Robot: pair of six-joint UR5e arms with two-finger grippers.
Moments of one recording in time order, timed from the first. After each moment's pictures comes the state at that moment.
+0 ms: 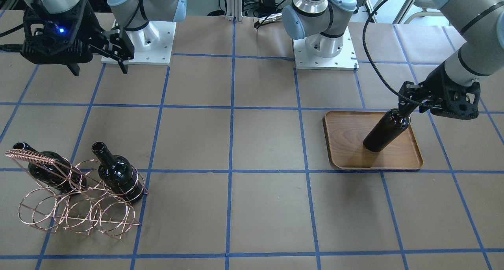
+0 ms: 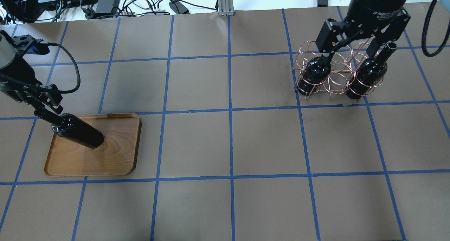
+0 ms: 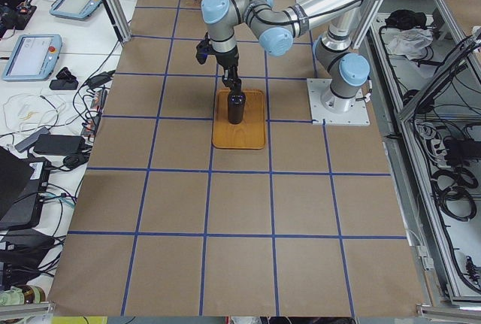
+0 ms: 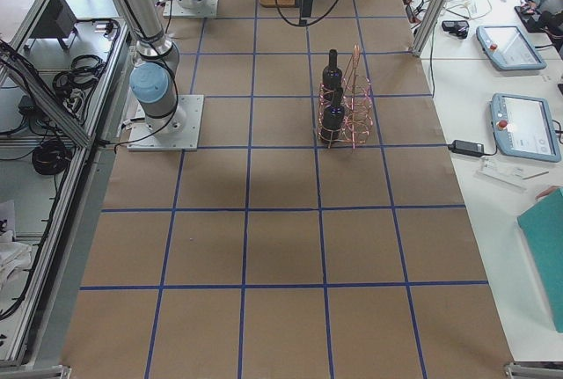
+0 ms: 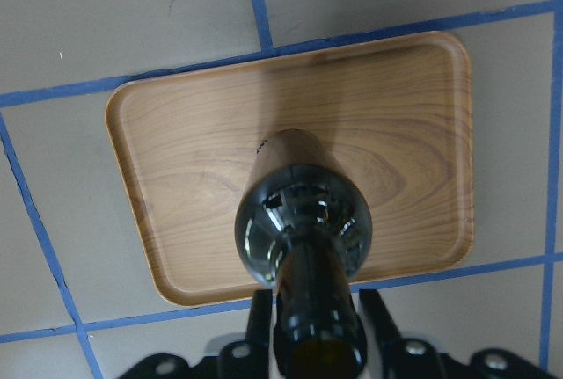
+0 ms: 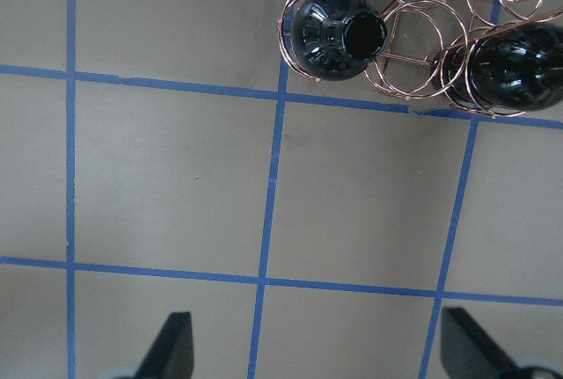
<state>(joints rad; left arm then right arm) -1.13 -1.61 -1.74 -1.50 1.66 0.58 1.56 -1.55 1.43 -1.40 -1.61 -0.12</state>
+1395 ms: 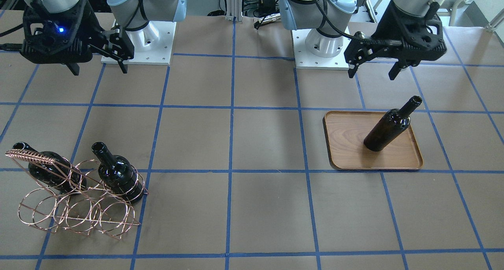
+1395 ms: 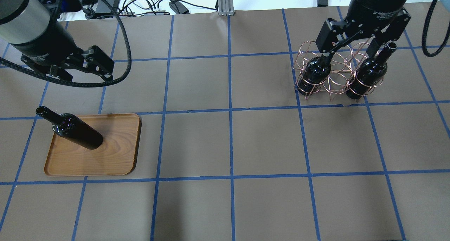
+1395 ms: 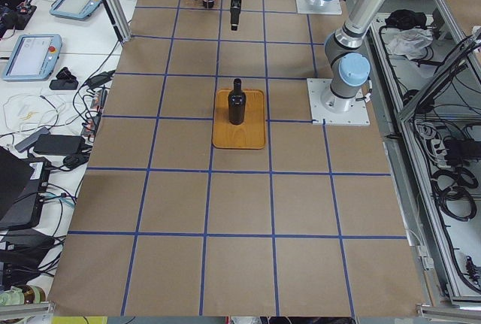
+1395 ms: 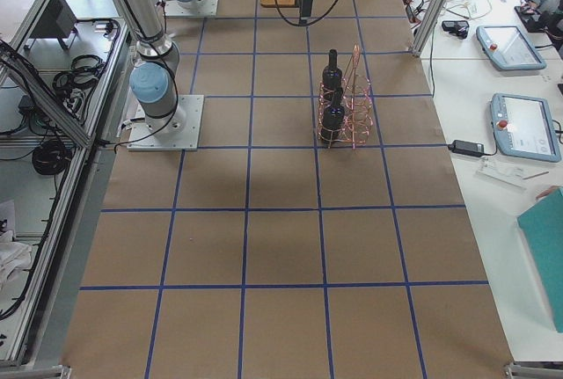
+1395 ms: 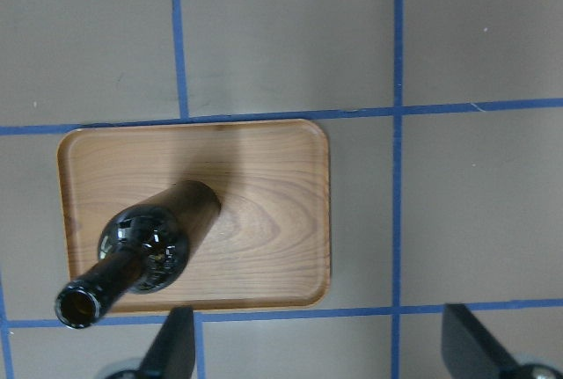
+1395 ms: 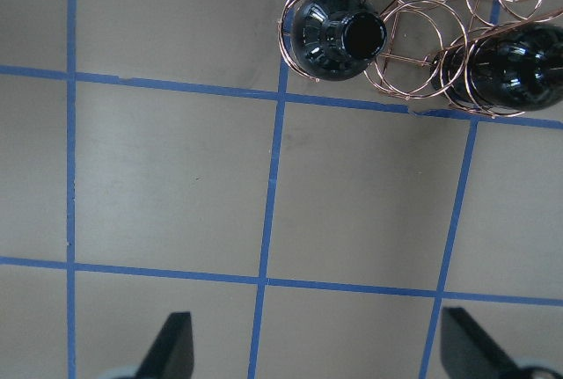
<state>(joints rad) -1.48 -1.44 -1.64 -1.57 1.56 0.14 1.56 -1.56 1.43 -1.40 -1.61 -0.12</state>
